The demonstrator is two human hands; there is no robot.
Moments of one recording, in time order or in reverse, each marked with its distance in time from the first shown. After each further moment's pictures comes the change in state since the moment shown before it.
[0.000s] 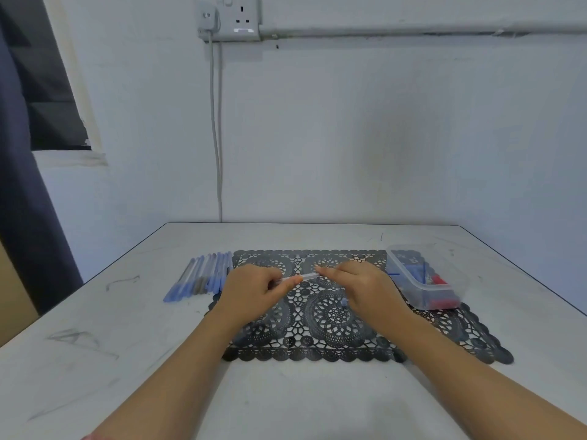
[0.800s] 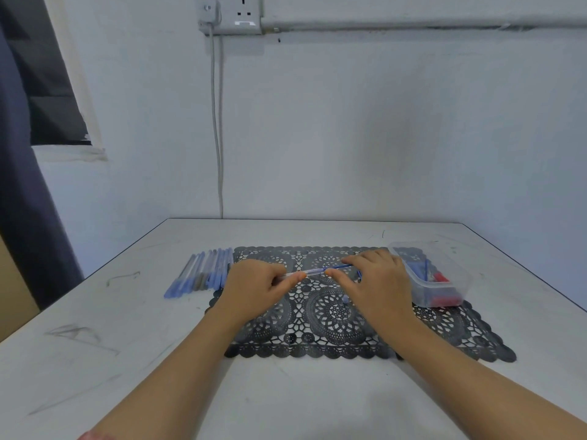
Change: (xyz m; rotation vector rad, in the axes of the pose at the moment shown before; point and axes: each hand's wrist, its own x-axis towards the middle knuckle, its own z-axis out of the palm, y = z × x) left_hand 0.002 0.004 -0.002 0.090 0.038 0.055; right_hand 0.000 -0.013 -0.004 -0.242 0.060 0.438
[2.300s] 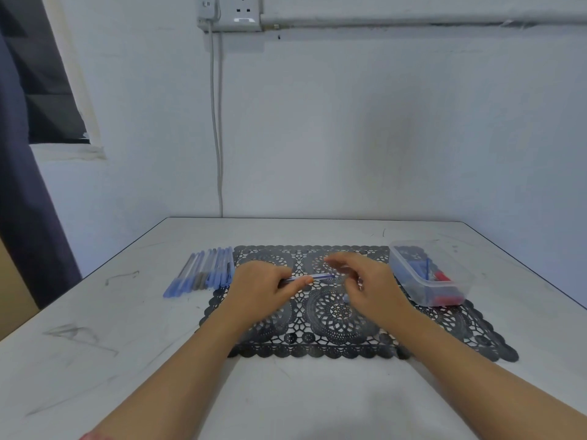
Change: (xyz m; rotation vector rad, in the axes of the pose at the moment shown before) left_hand -0.001 0.015 -0.006 0.006 -0.085 0.012; right_hand 0.003 0.006 -0.001 0.634 -0.216 -0.167
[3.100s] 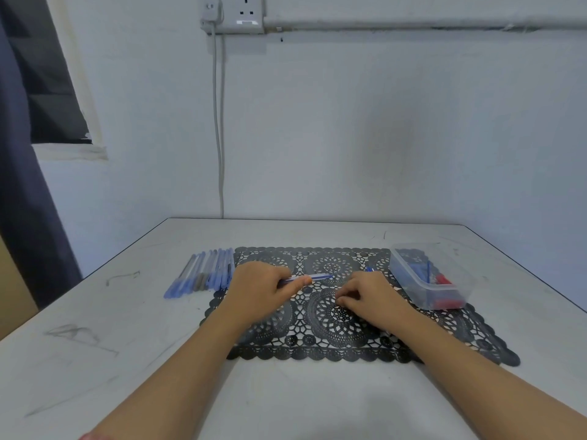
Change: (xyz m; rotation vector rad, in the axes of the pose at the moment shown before) left_hand 0.001 -0.003 -0.001 0.019 0.019 -0.010; right_hand 0.004 0.010 0.000 -0.293 -0.474 0.377
